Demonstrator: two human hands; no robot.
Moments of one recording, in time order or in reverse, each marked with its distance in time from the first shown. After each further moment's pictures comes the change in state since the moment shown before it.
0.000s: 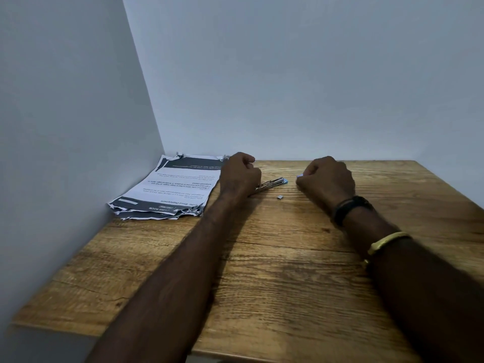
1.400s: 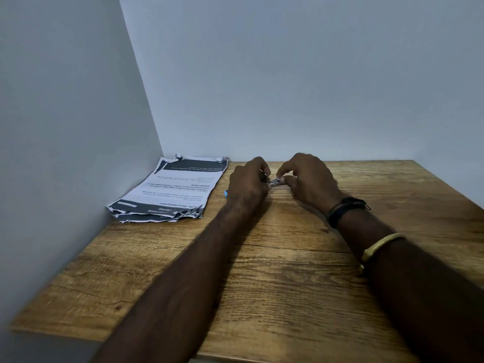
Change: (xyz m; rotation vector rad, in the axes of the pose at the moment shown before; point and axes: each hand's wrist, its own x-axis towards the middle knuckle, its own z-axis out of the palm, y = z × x) left_hand -0.015 0.001 0.011 0.223 -0.107 0.259; right_hand -0.001 -0.016 0.005 -0.138 -0.090 -0.550
